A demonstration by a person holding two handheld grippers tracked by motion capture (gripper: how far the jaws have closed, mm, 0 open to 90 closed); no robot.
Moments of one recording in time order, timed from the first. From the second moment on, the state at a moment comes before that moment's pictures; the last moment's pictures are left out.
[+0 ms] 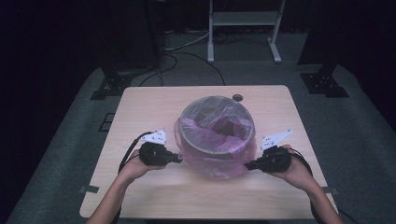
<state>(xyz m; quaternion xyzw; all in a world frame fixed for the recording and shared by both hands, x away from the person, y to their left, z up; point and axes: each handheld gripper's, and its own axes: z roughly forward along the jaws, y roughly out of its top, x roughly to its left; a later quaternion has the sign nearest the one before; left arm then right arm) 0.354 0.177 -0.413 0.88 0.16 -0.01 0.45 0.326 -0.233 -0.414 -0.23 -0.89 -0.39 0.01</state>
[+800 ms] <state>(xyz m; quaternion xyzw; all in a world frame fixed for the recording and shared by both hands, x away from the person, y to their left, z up) 0.350 0.219 -0.349 0.87 0.19 0.03 0.46 0.322 -0.284 -0.356 -0.26 -0.85 -0.45 -0.07</state>
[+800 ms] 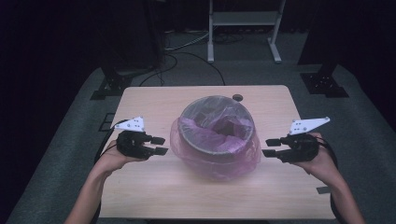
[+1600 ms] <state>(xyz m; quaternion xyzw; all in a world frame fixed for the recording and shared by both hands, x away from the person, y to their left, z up) 0.360 0.151 -0.362 0.90 0.14 0.04 0.41 0.357 -0.237 -0.361 -0.22 -0.88 -0.41 -0.08</state>
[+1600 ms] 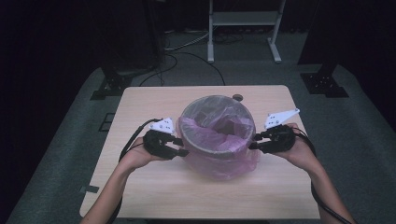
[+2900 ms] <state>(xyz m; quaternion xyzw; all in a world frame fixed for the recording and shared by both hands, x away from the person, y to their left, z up) 0.357 0.176 -0.382 0.90 0.15 0.02 0.42 0.332 -0.239 -0.375 -0.22 -0.88 -0.41 -0.05</state>
